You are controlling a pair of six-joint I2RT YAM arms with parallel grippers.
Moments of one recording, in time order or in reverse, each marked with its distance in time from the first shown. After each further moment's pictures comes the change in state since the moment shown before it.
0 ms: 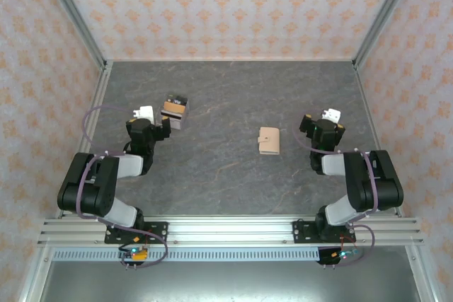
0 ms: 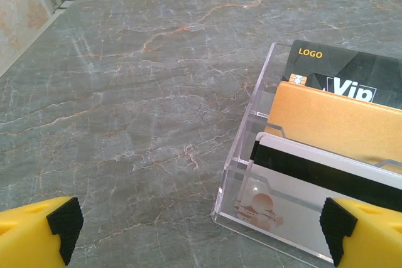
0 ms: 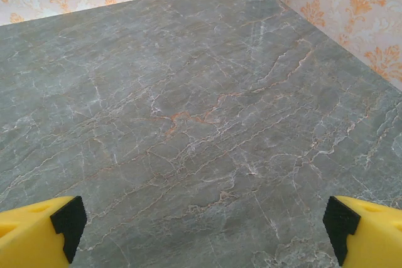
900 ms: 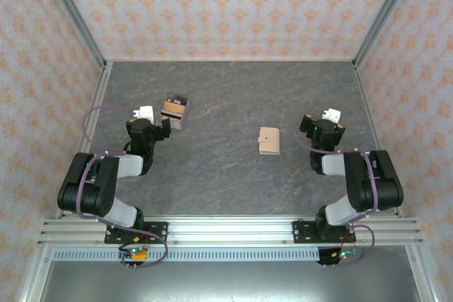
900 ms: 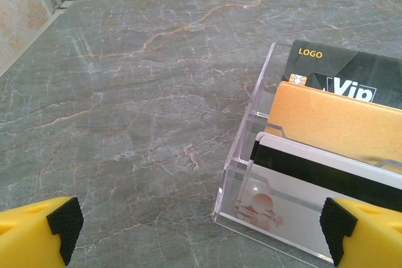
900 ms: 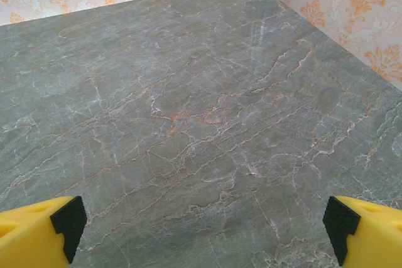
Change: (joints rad) left arm 0.000 0.000 0.000 0.000 0.000 0.000; right arm 0.000 -0.001 0.000 -0.003 0.000 0.000
